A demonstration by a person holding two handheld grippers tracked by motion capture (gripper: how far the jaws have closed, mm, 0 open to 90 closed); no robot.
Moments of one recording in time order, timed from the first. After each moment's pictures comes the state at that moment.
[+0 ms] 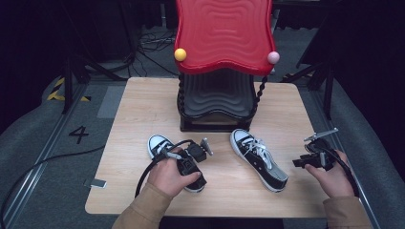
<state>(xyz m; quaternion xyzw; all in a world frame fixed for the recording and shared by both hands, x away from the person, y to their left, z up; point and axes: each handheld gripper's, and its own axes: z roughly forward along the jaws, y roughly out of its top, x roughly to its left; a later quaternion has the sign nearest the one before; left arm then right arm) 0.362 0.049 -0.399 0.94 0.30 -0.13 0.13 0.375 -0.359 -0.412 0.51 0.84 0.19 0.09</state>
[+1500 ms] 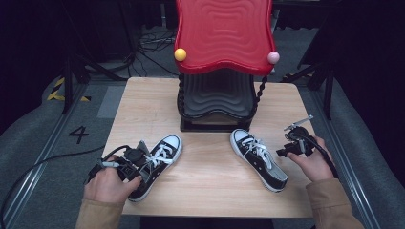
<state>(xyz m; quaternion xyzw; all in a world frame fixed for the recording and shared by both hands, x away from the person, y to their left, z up) 0.332 0.193 -0.381 0.88 0.47 -0.09 0.08 0.420 -0.316 -0.416 0.46 0.86 0.18 0.09</state>
